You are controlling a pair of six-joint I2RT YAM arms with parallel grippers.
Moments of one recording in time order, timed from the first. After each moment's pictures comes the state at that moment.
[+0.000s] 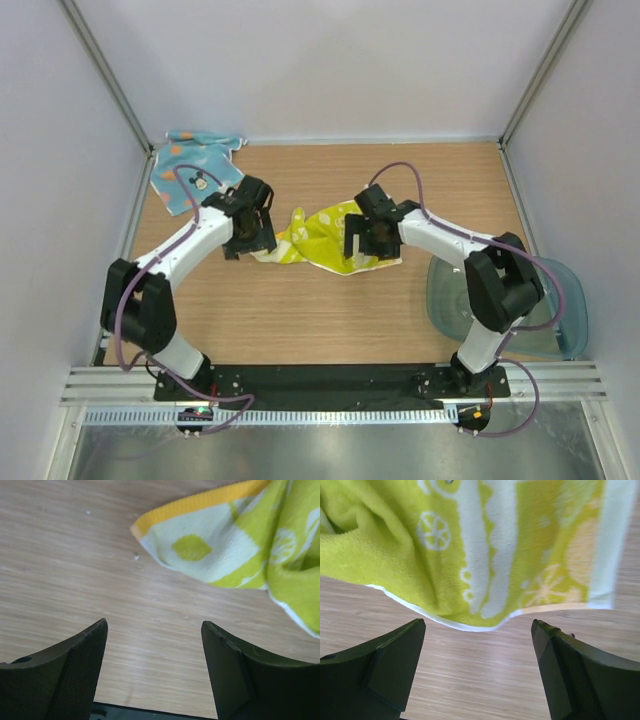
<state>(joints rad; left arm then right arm) -0.43 1.56 1.21 -0.89 -0.23 -0.66 0.57 1.74 1.18 -0.59 0.04 0.58</state>
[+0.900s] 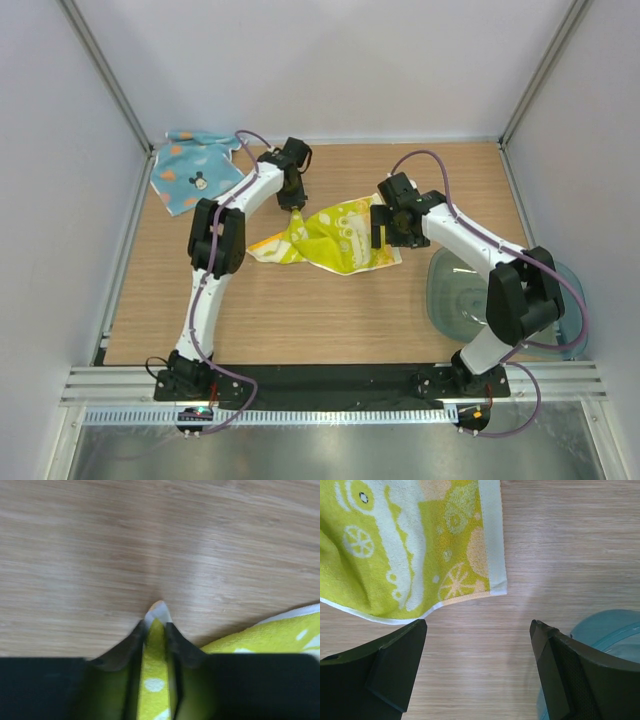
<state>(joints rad) -0.42 2.39 2.08 -0.84 -0.15 -0.59 0.46 1.61 1.22 -0.75 0.21 0.41</state>
